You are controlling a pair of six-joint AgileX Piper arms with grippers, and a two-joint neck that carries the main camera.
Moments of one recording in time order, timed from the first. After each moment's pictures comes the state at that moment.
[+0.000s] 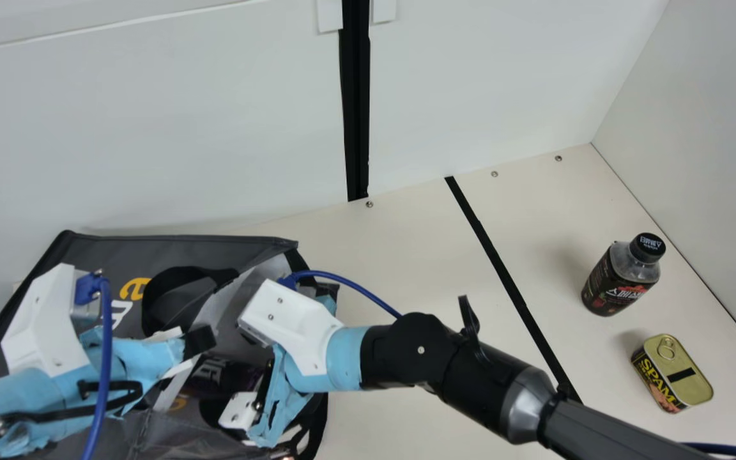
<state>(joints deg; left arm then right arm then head) -22.6 81.2 -72.4 -33.8 48.4 -3.3 31.2 88.3 -61.1 64.3 27.2 -66.1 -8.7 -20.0</state>
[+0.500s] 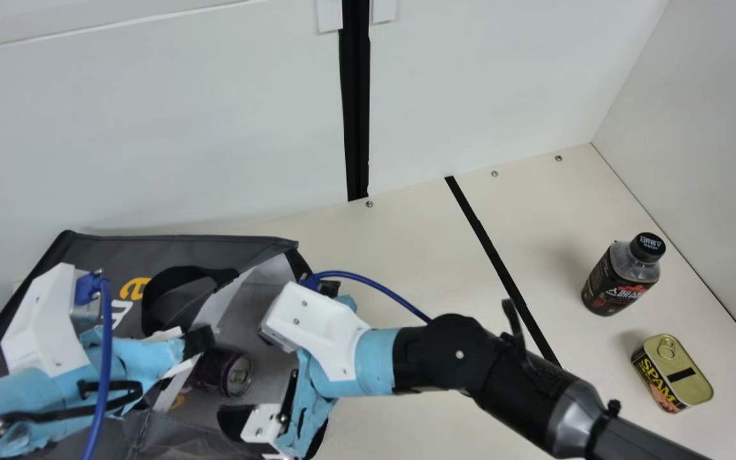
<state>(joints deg) -22.6 81.2 -72.4 -33.8 48.4 -3.3 27.9 81.7 -57.8 61.5 32.7 -65.6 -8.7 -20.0</state>
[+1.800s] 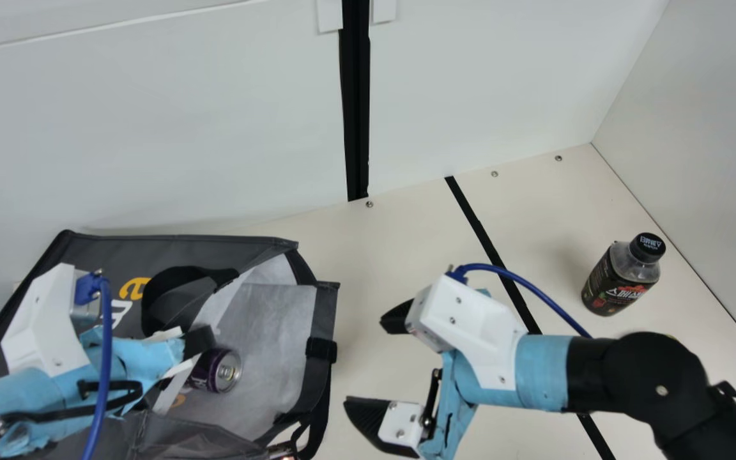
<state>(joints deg) -22.6 81.2 -72.4 -33.8 48.4 -3.3 2.5 59.4 -52.0 48.9 54.2 -59.8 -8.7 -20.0</state>
